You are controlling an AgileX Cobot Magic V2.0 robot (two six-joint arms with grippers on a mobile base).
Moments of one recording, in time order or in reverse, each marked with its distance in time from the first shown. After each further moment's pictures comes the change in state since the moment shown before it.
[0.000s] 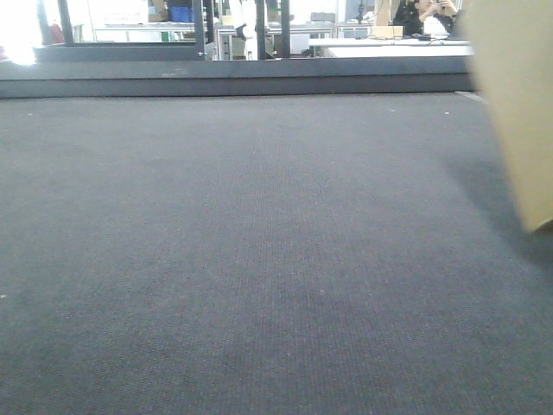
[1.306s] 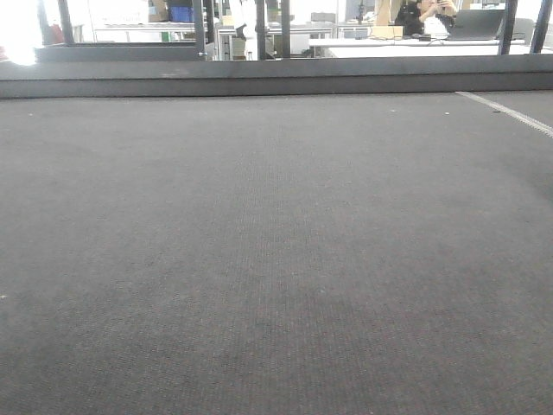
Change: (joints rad) left arm 0.000 0.000 0.000 0.000 0.000 0.000; right arm -0.058 -0.687 0.288 0.005 -0.073 -0.117
